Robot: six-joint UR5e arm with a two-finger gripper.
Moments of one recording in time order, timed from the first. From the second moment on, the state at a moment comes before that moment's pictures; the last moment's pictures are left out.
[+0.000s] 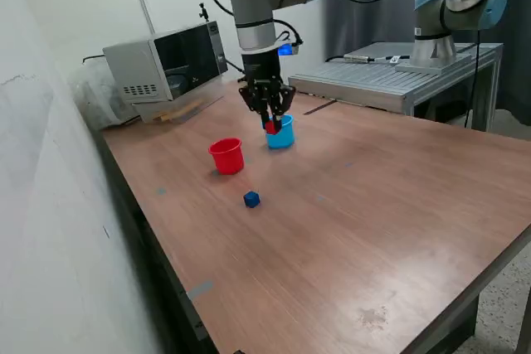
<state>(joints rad) -0.04 -0.82 1.14 -1.92 -1.61 2.74</state>
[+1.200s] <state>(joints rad) -0.24 -0.71 1.08 -2.10 -1.62 2.87</state>
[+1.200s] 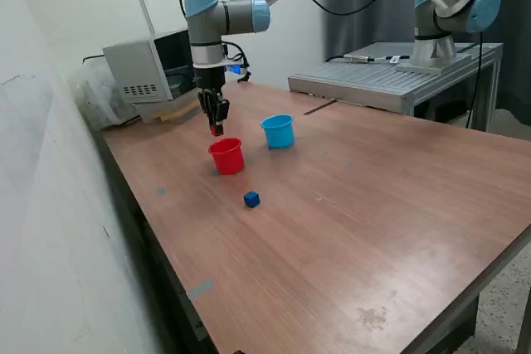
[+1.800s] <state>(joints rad) -0.24 -0.68 1.06 -2.11 -1.62 2.89</state>
